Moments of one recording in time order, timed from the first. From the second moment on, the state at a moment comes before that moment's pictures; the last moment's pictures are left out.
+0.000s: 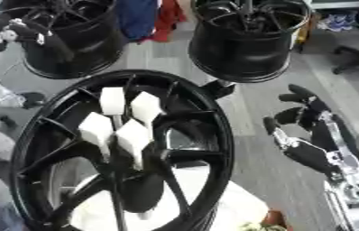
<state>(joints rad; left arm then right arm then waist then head) -0.80 0.73 -0.40 -1.62 -0.16 -0.26 -0.85 -0.03 -0.30 0.00 -1.80 0.04 -0.15 0.02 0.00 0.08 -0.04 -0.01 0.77</state>
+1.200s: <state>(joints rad) -0.84 0.63 -0.53 -1.49 -0.22 -0.27 -0.84 -0.03 -0.30 0.01 -1.79 0.04 -0.15 0.02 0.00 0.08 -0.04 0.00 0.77</state>
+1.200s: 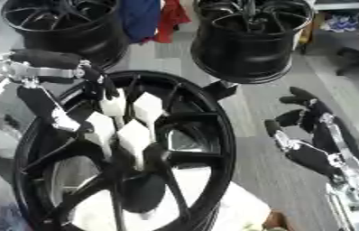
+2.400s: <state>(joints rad) -0.78 0.69 -0.54 -1.54 -0.22 -0.26 -0.85 -0.03 -0.30 0.01 -1.79 0.04 -0.15 0.02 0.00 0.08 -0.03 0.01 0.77</state>
